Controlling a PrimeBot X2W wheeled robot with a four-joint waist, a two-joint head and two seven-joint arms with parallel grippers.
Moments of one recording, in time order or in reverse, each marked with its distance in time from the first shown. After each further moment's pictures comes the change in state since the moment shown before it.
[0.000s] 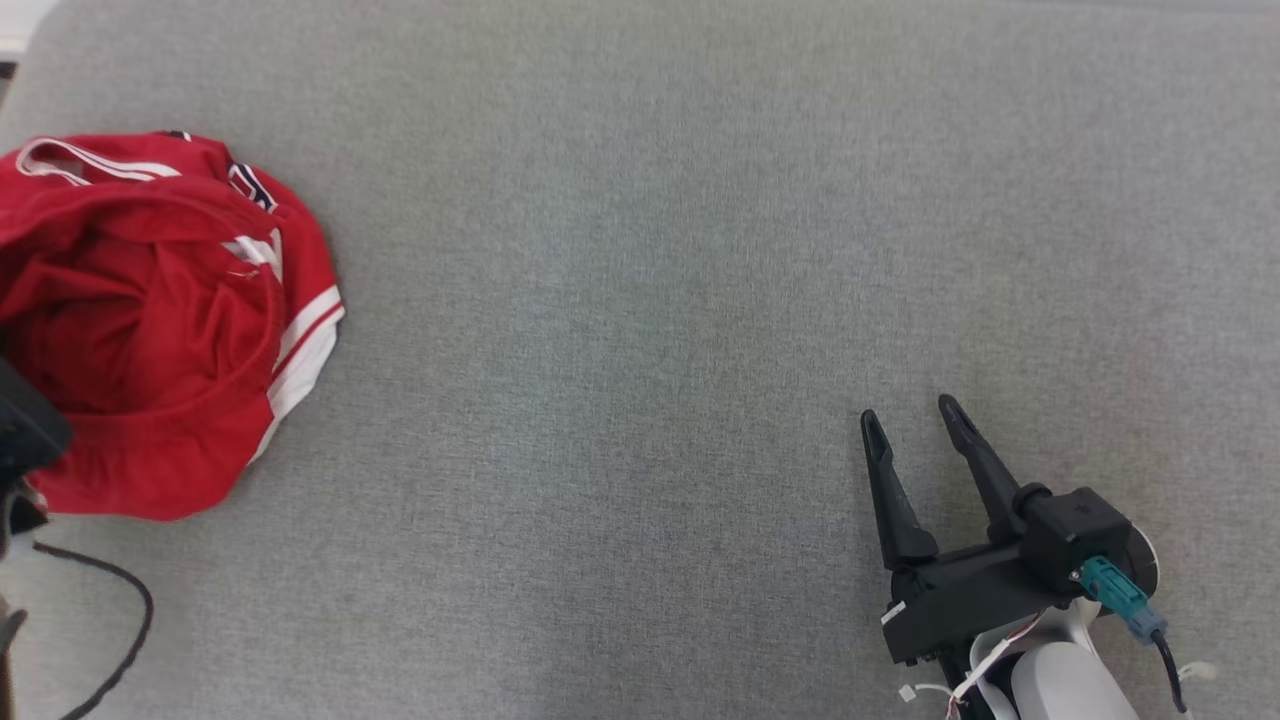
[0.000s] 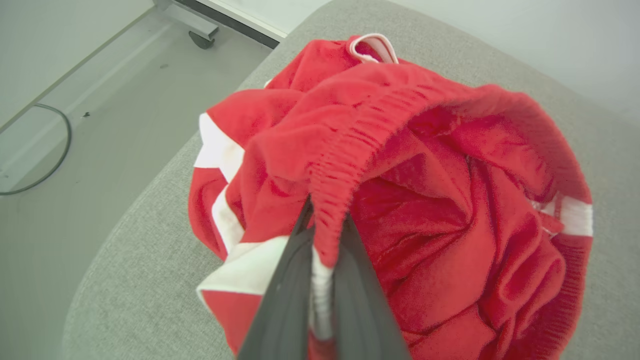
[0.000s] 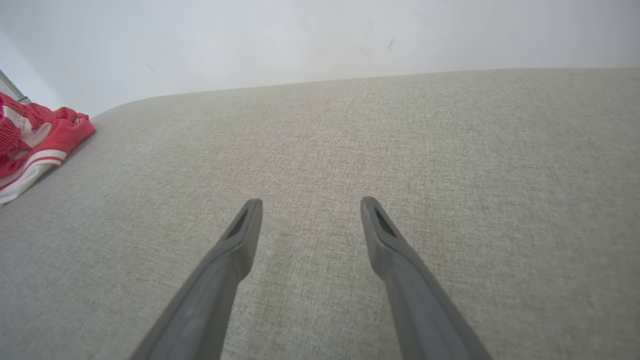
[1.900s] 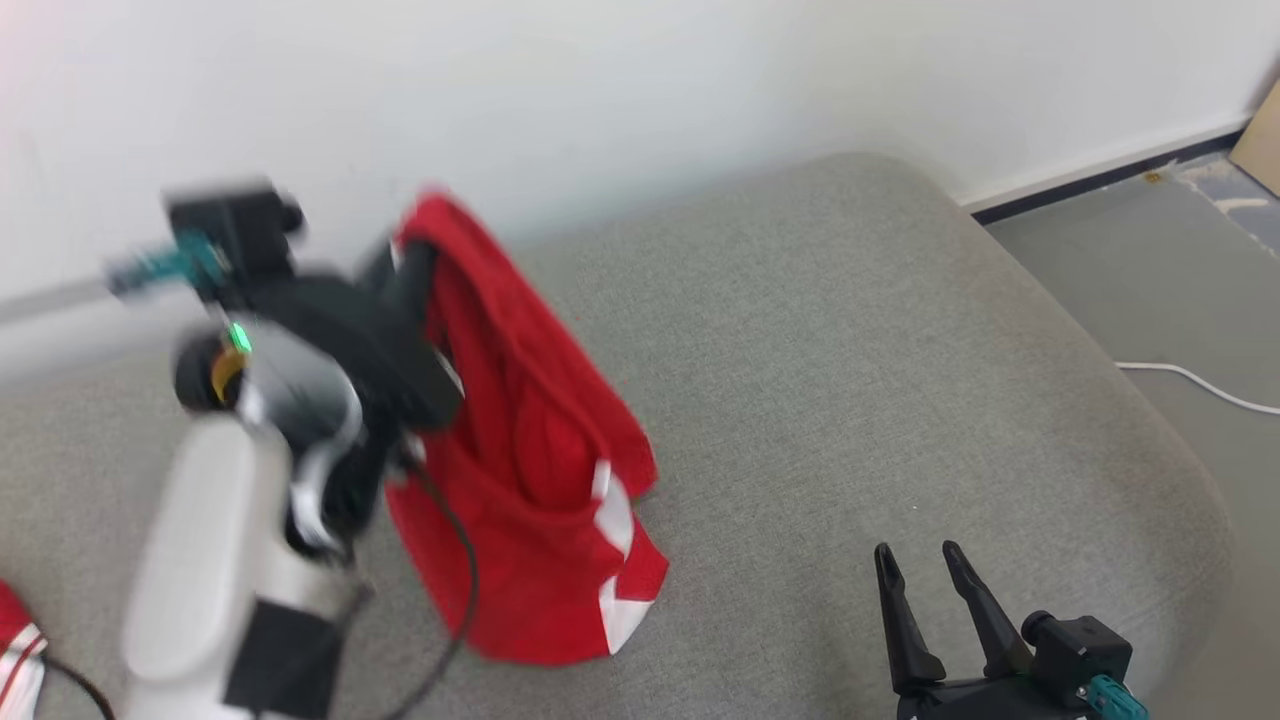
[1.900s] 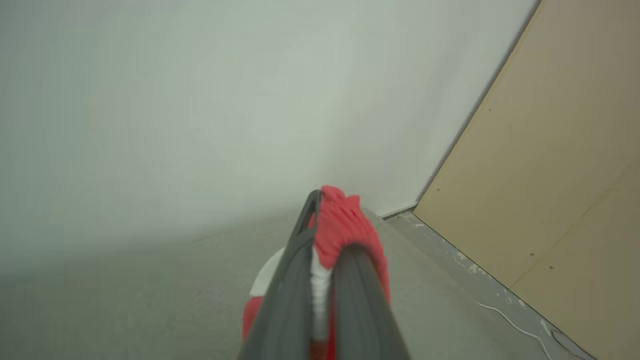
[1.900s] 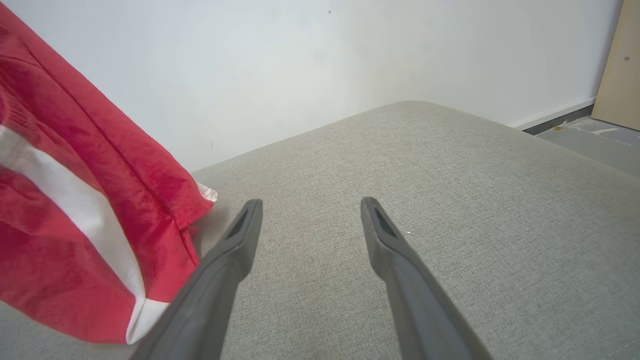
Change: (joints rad) left arm -0.107 -0.287 -0.318 -0.111 -0.088 -0.170 -0.203; right arm 0.146 -0.001 0.011 0.141 0.171 0.000 -0.094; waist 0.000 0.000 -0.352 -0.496
